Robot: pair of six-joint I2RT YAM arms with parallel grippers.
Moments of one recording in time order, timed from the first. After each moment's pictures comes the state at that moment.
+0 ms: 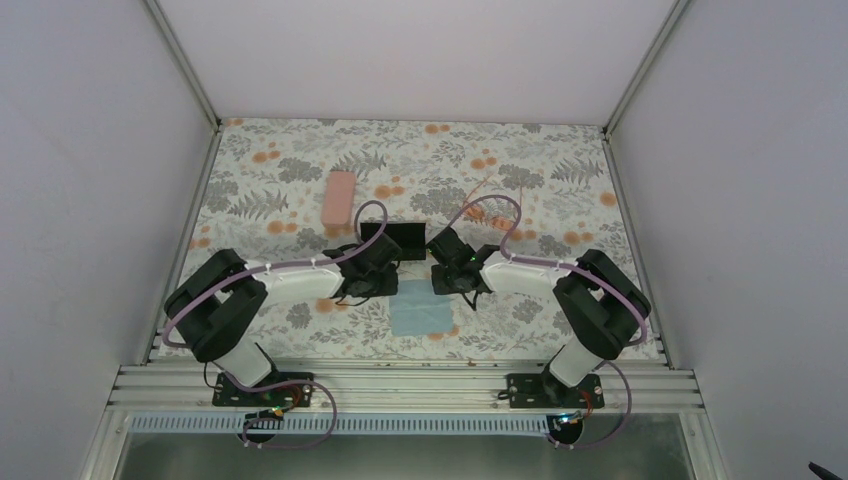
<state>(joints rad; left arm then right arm) -0.82 1.58 0.77 -0.30 -0.05 -0.88 0.80 1.63 0.82 -0.38 0.14 0.62</state>
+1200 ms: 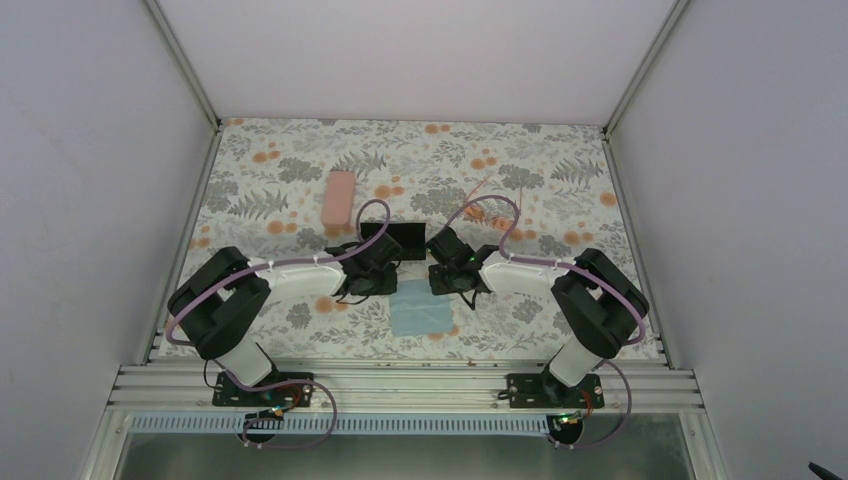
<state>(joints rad) -0.82 1.61 0.79 -0.32 -0.07 -0.84 0.80 1.64 0.82 -0.35 0.10 0.60</state>
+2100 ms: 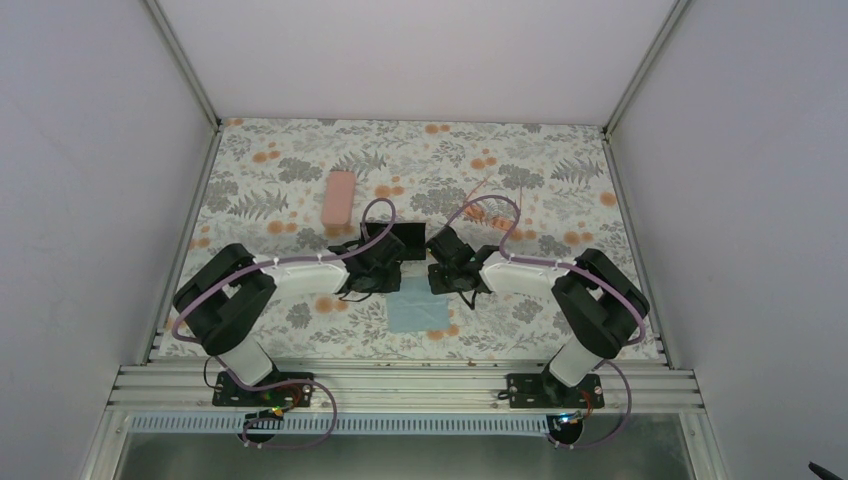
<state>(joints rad) -0.82 1.64 0.81 -0.27 -0.05 -0.79 0.80 1.64 0.82 -0.33 0.10 0.60</state>
